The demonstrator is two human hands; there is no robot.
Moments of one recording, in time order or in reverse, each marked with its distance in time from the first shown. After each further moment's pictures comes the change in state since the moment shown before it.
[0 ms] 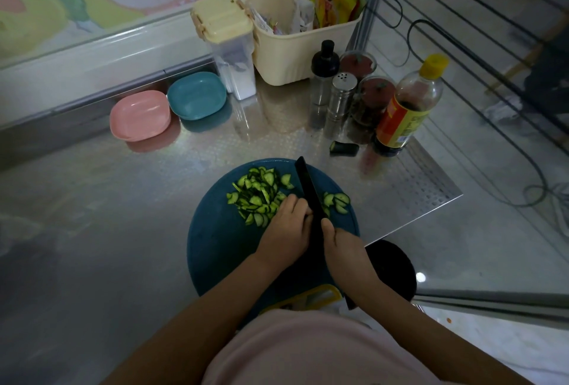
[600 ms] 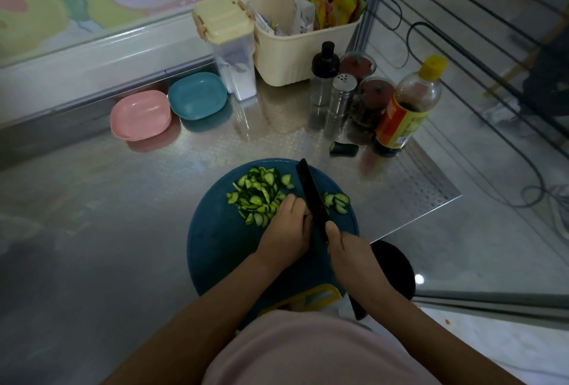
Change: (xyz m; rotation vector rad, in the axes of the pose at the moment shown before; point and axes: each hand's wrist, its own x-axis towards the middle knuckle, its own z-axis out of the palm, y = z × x) left_hand 0.001 0.002 -0.001 -0.003 0.000 -0.002; right_hand -0.010 0.005 -0.011 0.001 0.022 -0.071
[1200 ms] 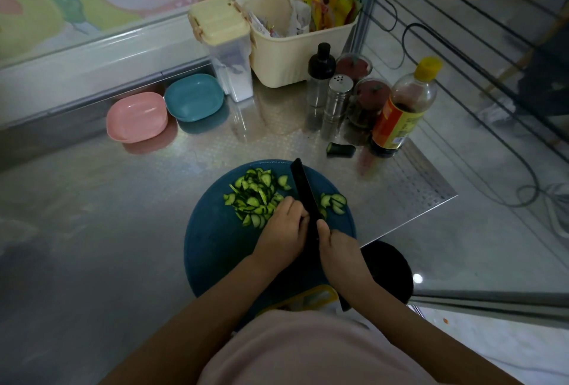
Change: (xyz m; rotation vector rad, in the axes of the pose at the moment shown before) left_hand -0.001 -0.002 -0.001 -0.036 -0.028 -0.021; right_hand 0.016 0.010 0.019 -0.047 0.039 0.016
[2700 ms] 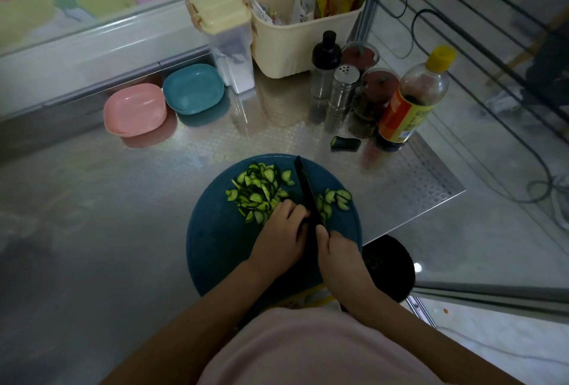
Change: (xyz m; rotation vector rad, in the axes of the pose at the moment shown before) left_hand -0.014 -0.007 -0.006 0.049 -0.043 0.031; right_hand 0.000 0.004 0.017 -0.245 -0.039 -0.028
